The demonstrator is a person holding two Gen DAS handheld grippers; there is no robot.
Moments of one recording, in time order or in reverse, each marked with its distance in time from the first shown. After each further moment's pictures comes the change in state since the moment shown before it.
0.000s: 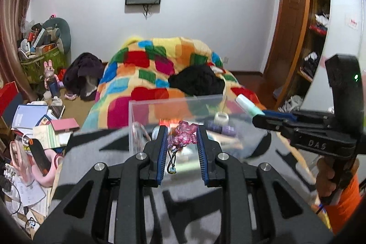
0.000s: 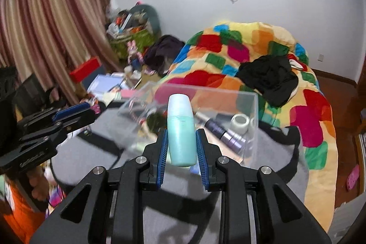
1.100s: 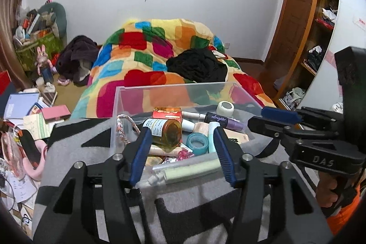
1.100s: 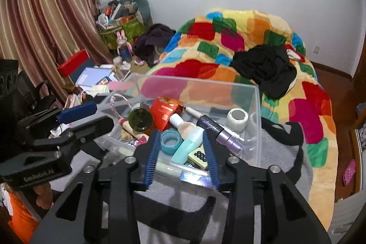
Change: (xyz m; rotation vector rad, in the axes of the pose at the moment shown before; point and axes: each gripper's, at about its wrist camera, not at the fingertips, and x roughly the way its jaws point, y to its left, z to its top) left arm 0.054 -0.005 -0.011 -0.018 0.111 -0.009; right arm 0.037 -0.007 0.003 -0.001 0.069 -0.049
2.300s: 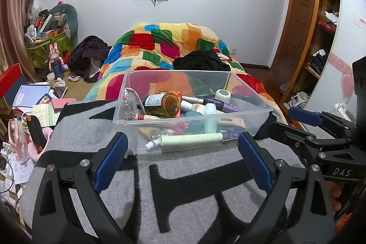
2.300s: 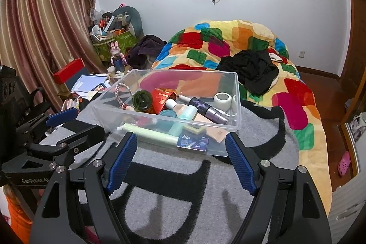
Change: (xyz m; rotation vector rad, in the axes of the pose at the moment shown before) left arm -0.029 -0.015 -0.047 -0.032 -0.042 0.051; right arm -0.043 0.010 -0.055 0.025 -0.087 -0.070
